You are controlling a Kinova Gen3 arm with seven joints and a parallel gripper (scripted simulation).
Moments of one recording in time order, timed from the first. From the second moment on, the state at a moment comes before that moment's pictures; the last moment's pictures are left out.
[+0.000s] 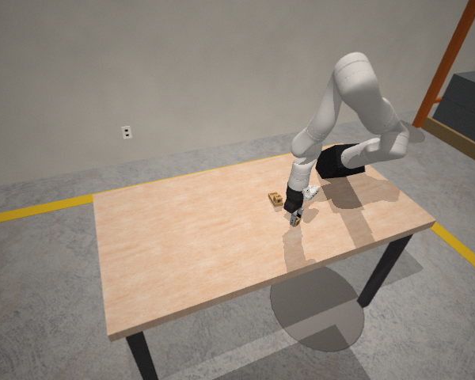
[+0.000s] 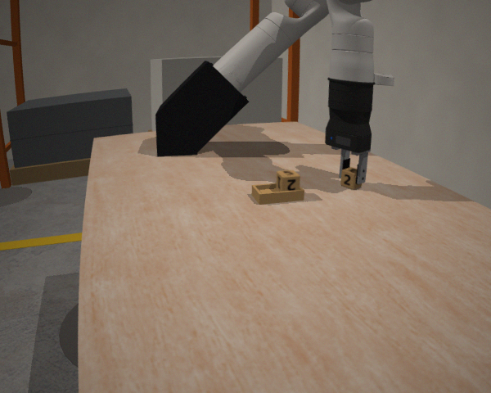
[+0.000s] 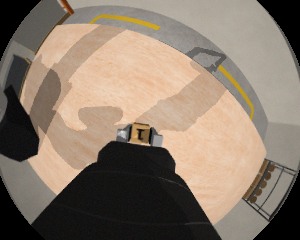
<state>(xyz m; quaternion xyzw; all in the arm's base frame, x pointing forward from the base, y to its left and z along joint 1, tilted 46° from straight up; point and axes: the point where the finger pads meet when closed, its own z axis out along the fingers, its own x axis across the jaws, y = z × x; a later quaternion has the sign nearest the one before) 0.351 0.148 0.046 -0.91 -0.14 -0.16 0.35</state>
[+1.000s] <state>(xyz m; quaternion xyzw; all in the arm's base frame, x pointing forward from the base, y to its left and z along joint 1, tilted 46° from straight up) 0.332 0.089 0.104 -0.91 -0.15 -0.15 0.35</state>
